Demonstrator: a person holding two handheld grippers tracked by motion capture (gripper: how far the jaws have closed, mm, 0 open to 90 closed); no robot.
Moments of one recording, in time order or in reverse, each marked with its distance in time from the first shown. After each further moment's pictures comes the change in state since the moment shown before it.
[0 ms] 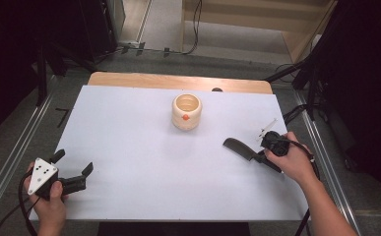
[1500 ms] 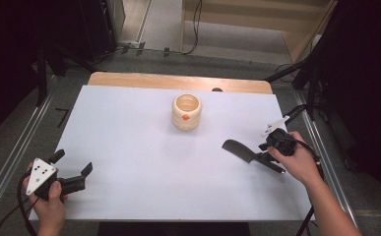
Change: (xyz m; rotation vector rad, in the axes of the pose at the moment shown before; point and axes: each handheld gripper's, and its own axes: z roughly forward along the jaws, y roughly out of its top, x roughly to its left) left arm 0.001 0.000 -0.001 -0.011 -0.011 -0.012; right arm 0.008 -0.005 -0.024 -0.161 -0.021 0.036
